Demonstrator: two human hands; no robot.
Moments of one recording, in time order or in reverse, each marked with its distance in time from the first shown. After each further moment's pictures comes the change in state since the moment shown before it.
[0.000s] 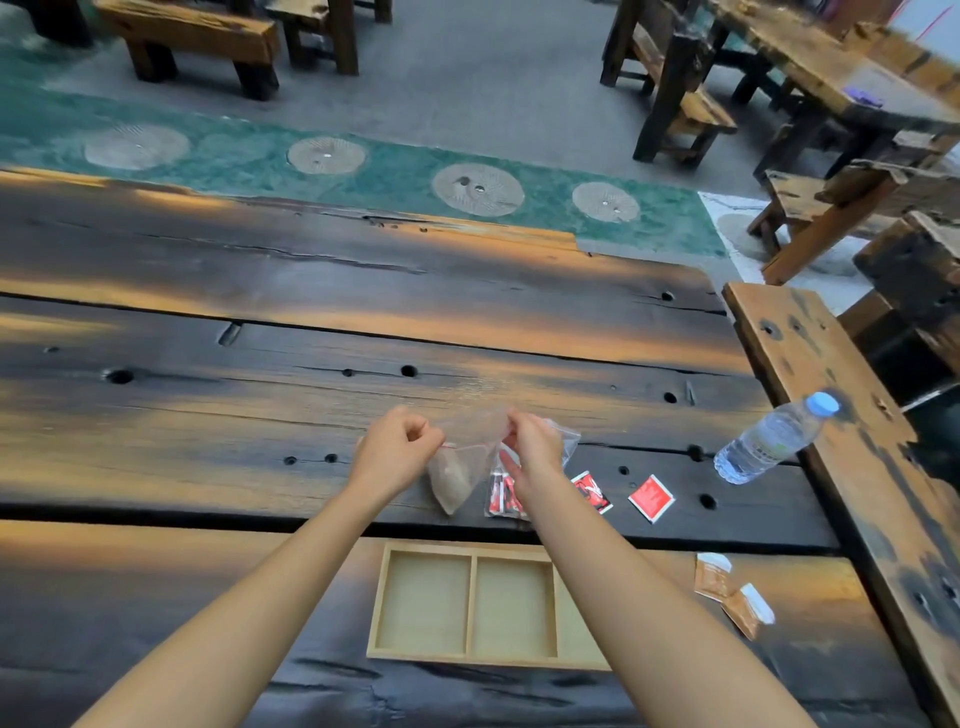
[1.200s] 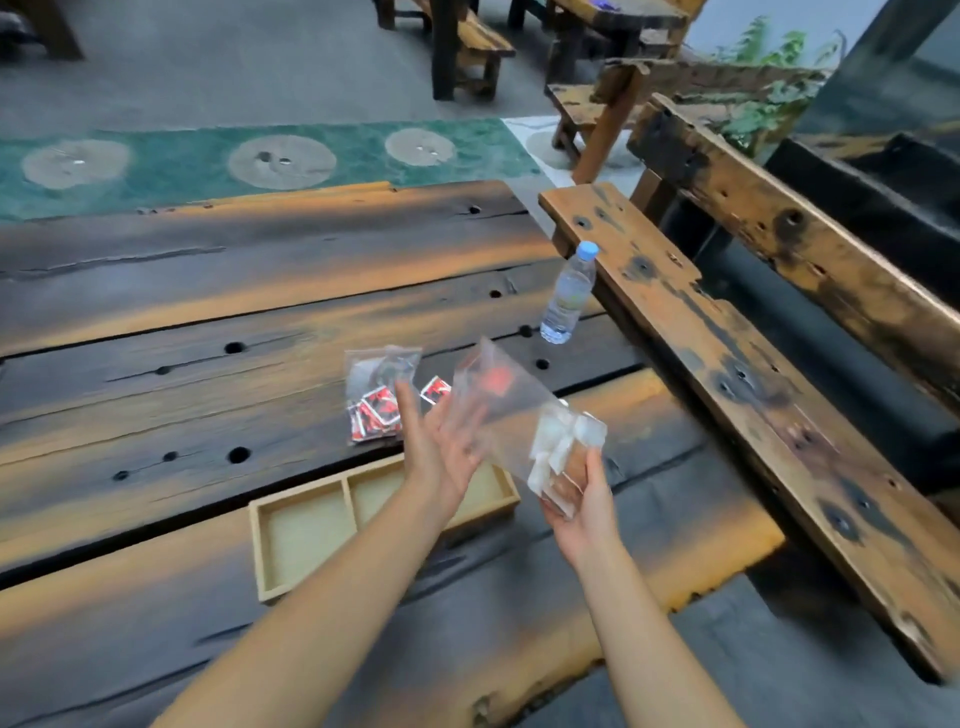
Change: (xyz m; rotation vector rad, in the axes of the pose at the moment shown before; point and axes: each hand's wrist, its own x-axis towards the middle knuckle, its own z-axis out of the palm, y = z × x) left_hand -0.139 0.086 0.167 -1.245 -0.496 -0.505; right_hand -0.091 0.098 -0.273 0.636 0.231 -0.058
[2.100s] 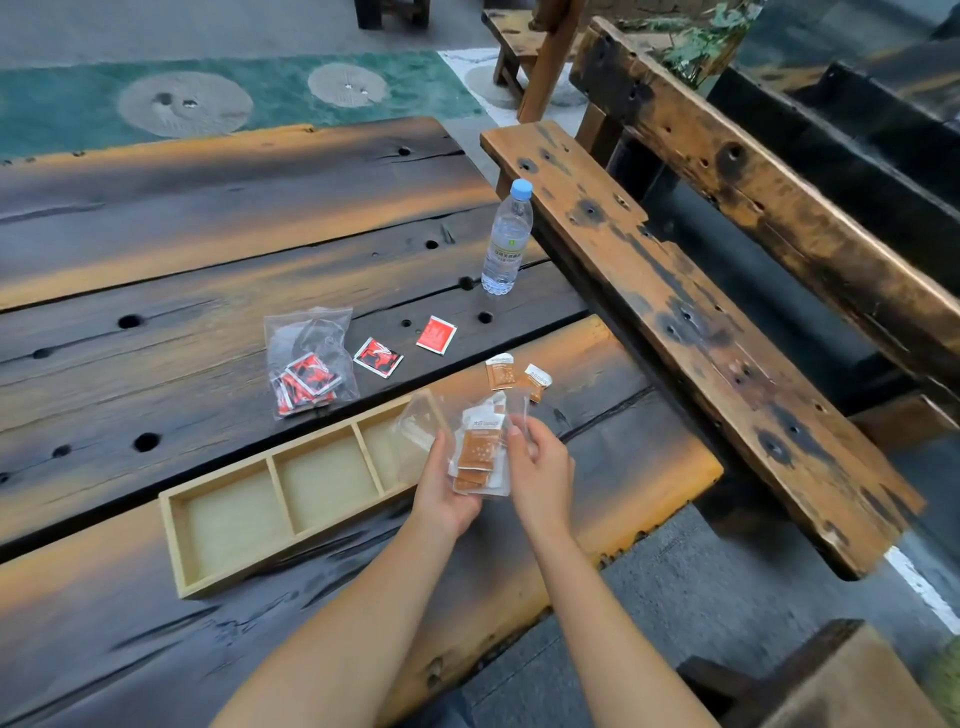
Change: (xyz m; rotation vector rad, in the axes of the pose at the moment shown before) left_hand 0.033 -0.121 -0.019 -0.312 0.027 -0.440; right_hand -0.017 0.003 -0.022 -1.006 0.139 -0.608
